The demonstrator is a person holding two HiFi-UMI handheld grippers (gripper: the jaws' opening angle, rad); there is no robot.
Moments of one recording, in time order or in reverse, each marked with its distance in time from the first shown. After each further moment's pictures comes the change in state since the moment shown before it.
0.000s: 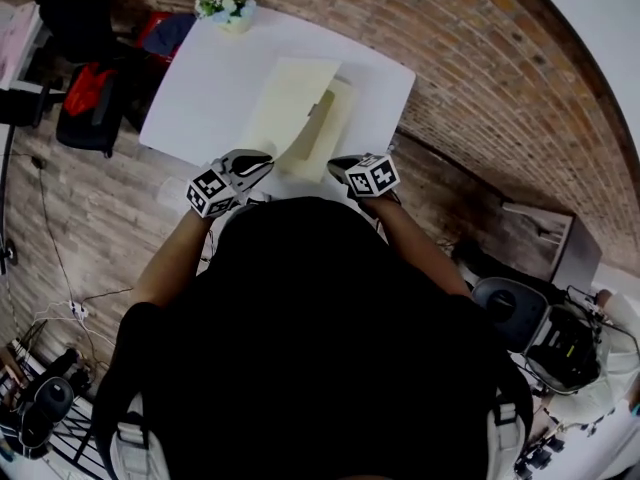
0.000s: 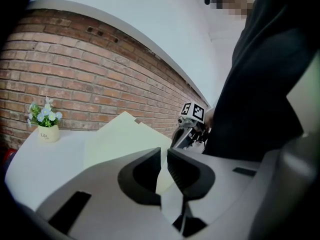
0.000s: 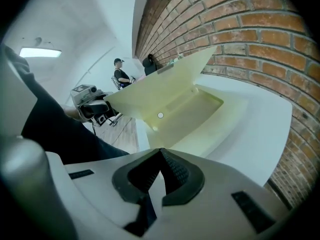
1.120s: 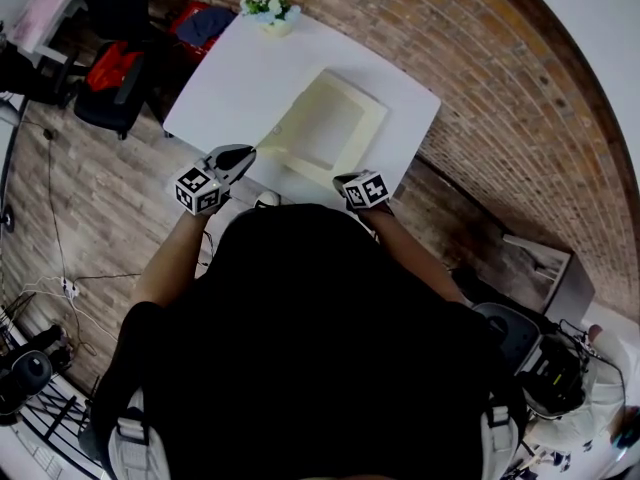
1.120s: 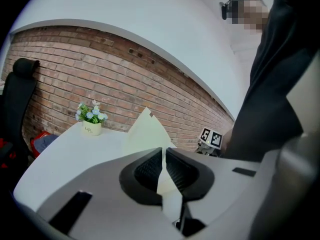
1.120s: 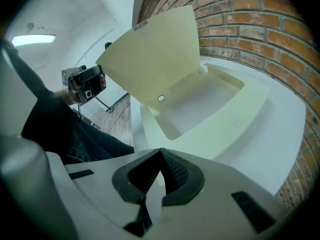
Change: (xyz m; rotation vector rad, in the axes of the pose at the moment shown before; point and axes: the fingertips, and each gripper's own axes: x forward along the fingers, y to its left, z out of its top) left arm -0.108 0.061 -0.004 -0.173 -0.138 0.277; right arm 0.067 0.011 -0.019 -0.057 0.147 -0.037
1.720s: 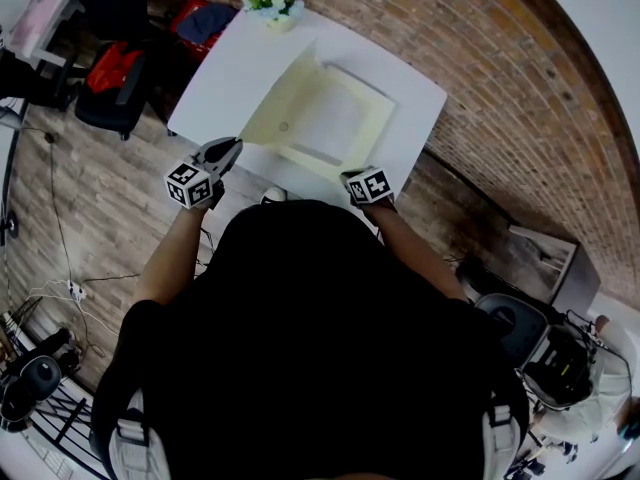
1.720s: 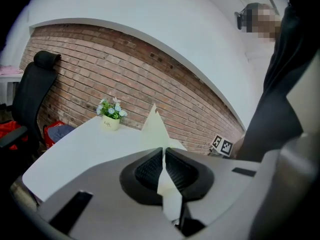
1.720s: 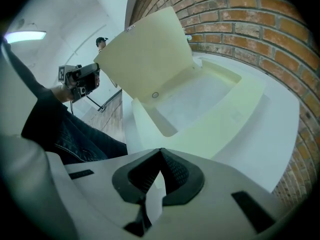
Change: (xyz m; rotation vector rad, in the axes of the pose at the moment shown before) left arm -0.036 0.057 -0.016 -0.120 -0.041 0.093; right arm 0.016 -0.006 -0.006 0.041 0.028 -0.082
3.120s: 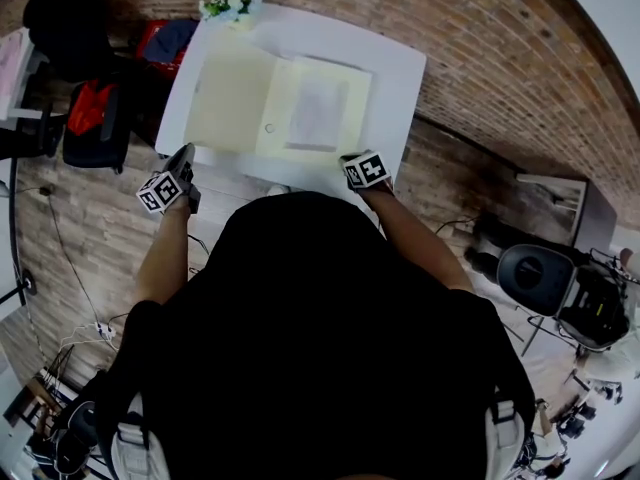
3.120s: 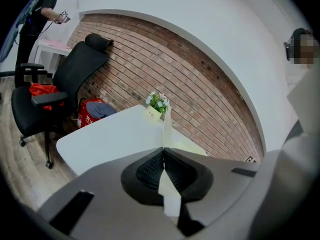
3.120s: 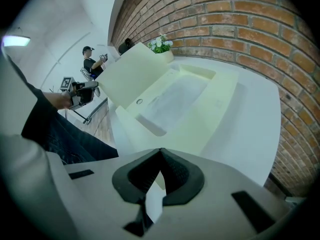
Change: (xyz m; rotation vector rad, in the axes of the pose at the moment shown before) left arm -0.050 0.140 -0.043 -0.334 -0.019 0.229; right arm 0.003 -0.008 -0.008 0.150 -0.080 -0.139
